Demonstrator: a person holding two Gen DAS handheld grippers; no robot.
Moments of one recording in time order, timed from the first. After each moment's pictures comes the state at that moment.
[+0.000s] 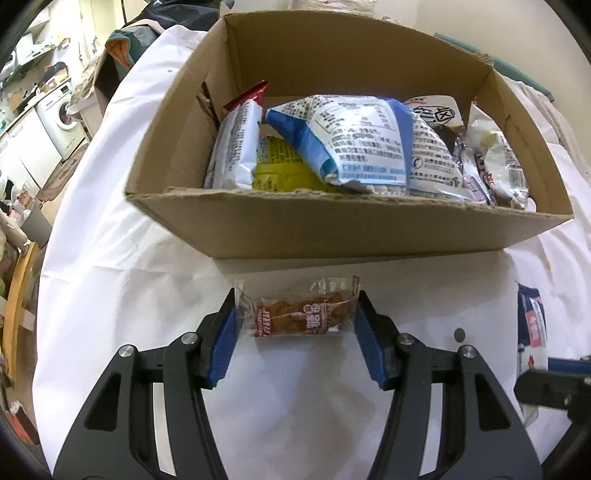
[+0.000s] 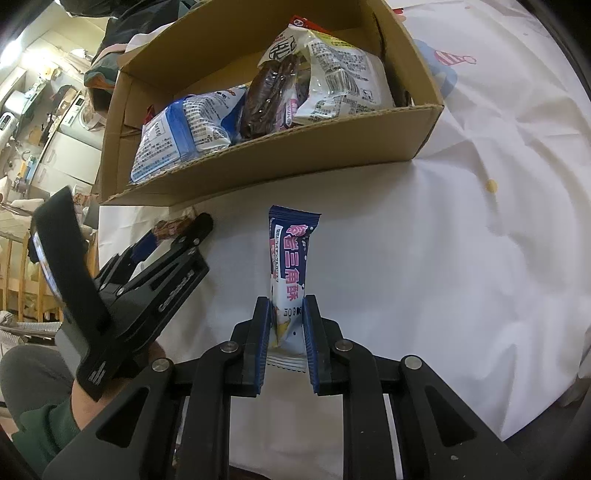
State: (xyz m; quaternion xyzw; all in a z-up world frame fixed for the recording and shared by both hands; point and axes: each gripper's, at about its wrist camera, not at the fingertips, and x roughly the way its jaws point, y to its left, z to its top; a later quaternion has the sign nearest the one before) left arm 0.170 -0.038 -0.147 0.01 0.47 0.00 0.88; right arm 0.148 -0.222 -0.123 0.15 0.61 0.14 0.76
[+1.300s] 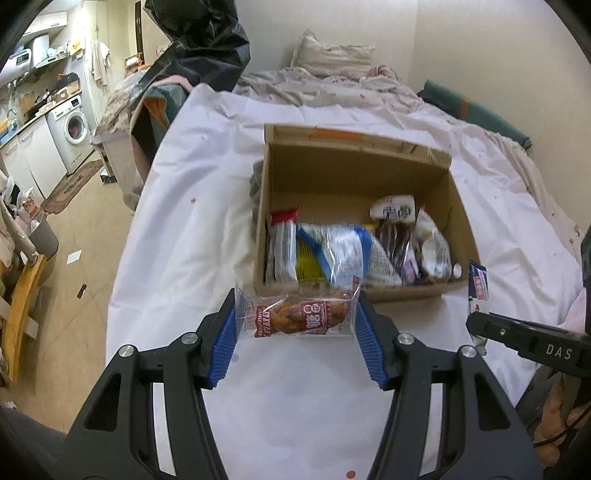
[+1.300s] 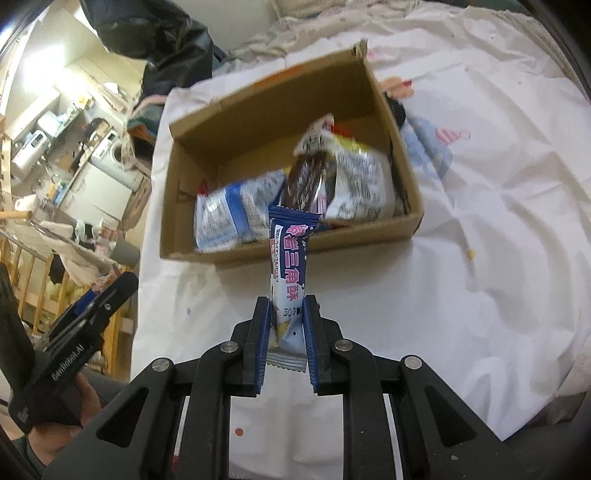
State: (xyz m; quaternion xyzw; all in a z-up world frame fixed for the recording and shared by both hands) left arm 0.123 0.000 -0.009 -0.02 0.41 -0.01 0.91; right arm 0.135 -0.243 -0.052 0.18 0.50 0.17 0.83
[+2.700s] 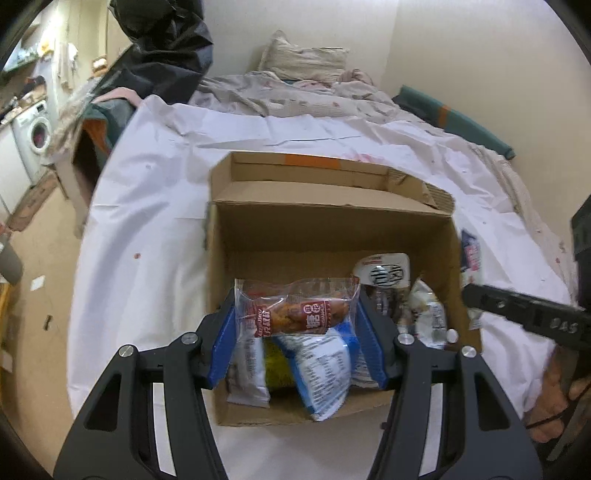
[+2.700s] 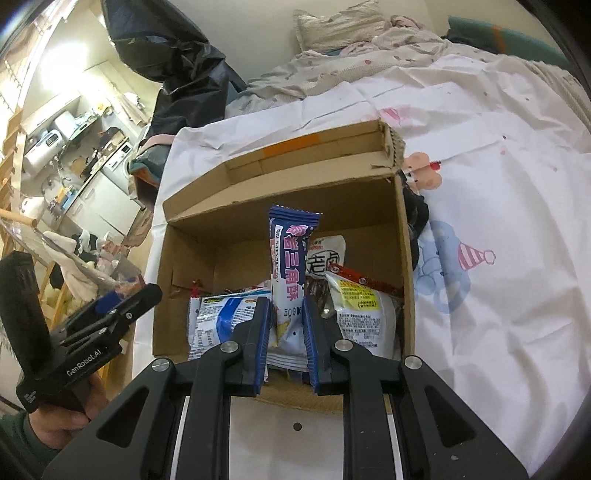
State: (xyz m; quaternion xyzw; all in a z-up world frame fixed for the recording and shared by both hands) left arm 0.237 -0.009 -0.013 -0.03 0.40 -0.09 0.91; right arm 0.245 -0.252 -0.033 0.16 0.46 0.19 0.85
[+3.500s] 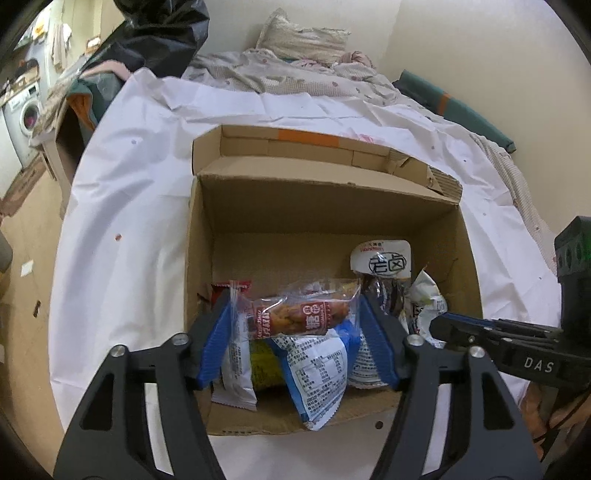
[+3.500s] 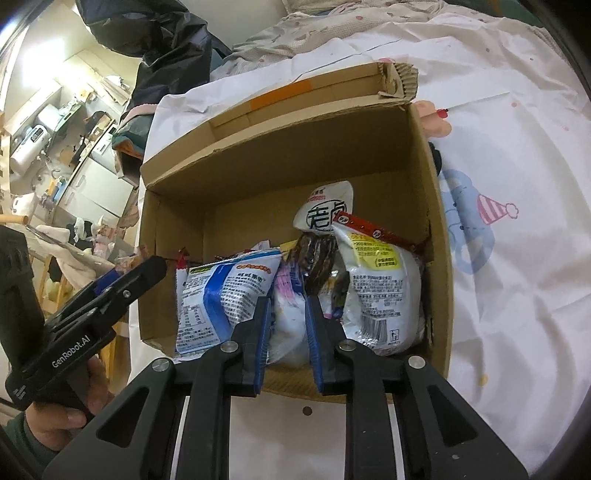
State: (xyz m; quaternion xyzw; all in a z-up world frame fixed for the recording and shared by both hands) left arm 0.257 -0.009 -0.037 -0.06 0.45 -0.09 0.89; right arm 0.255 -0.230 -0.064 0.17 0.53 0.20 0.81
